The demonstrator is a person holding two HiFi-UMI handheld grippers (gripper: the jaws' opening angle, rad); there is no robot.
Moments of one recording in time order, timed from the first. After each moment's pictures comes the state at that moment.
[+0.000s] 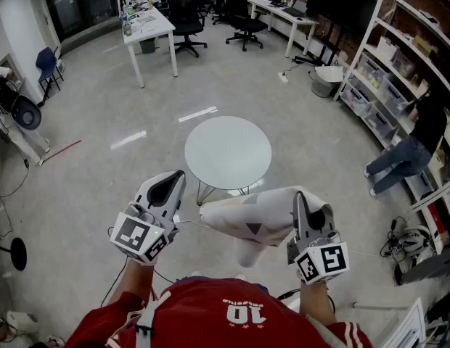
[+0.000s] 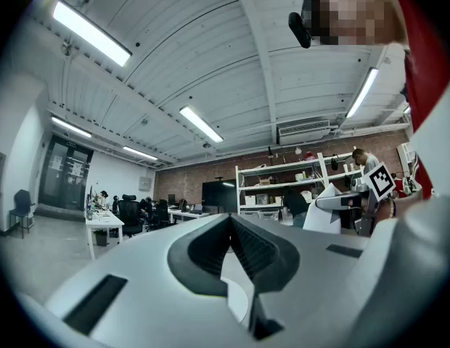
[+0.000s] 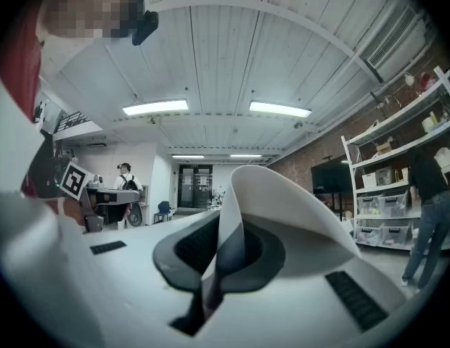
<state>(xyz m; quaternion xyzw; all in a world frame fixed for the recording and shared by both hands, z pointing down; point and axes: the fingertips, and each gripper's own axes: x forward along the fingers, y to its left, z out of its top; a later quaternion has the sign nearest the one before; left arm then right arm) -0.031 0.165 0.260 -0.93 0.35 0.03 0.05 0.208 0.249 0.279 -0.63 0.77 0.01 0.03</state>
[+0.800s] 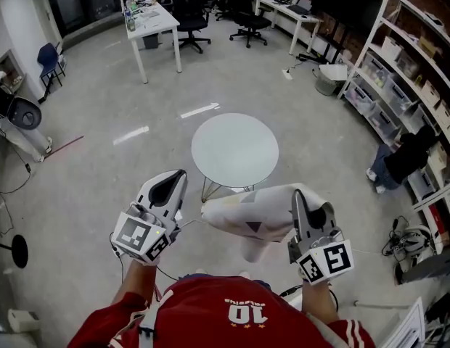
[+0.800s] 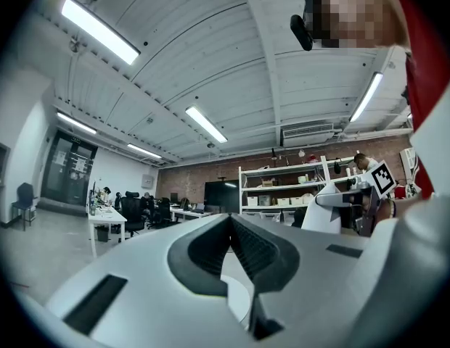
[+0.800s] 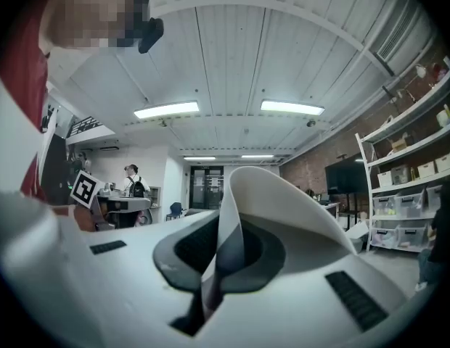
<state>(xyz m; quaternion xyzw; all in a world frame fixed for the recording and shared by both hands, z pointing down) -0.044 0.165 0.270 -0.93 0.36 0.04 0.03 0.181 0.246 0.270 -0.59 0.80 0.02 0.03</state>
